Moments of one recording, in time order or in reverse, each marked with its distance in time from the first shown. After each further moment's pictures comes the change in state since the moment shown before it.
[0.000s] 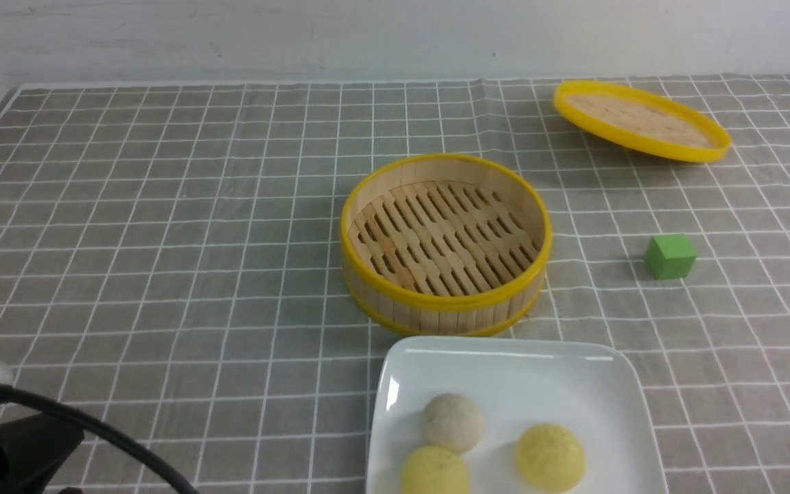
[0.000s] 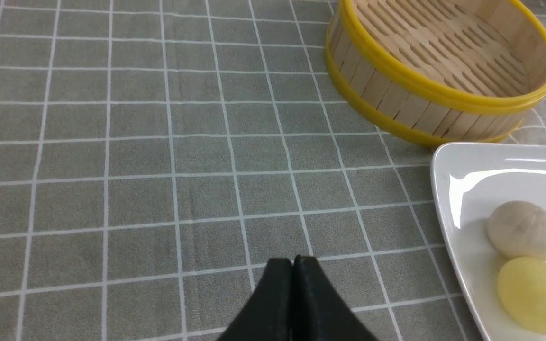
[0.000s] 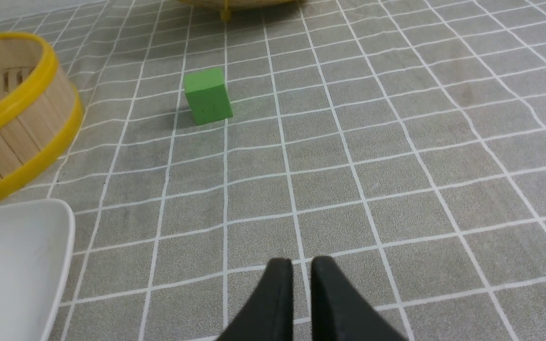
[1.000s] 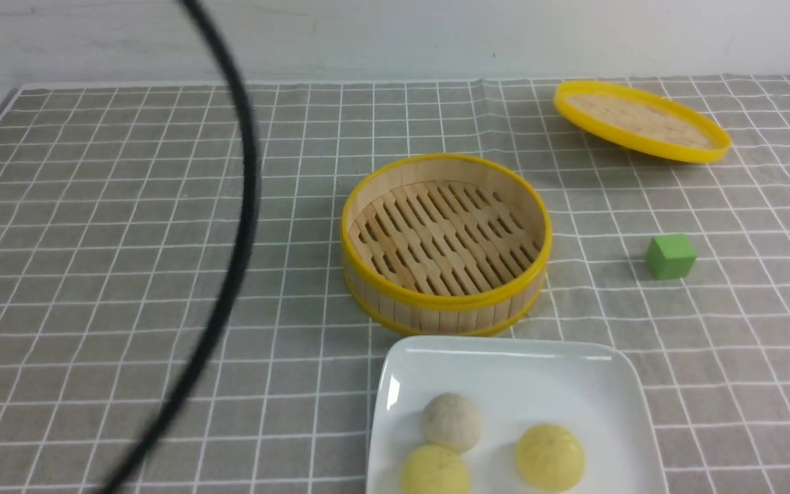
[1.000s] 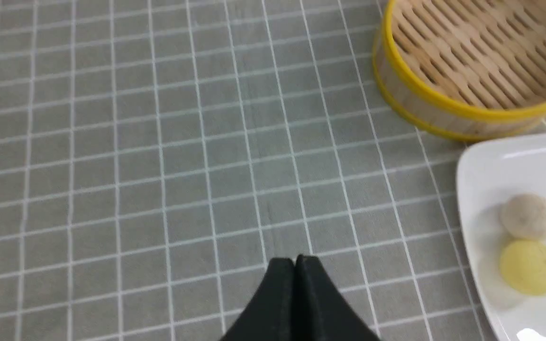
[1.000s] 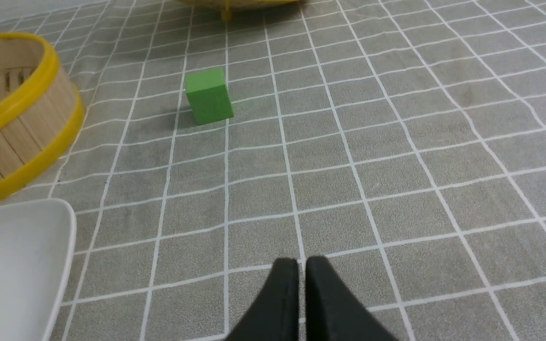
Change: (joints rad) right arm 0.000 0.000 0.000 0.000 -0.001 0.000; left arm 0.000 0.428 -0.818 0.122 0.665 0.032
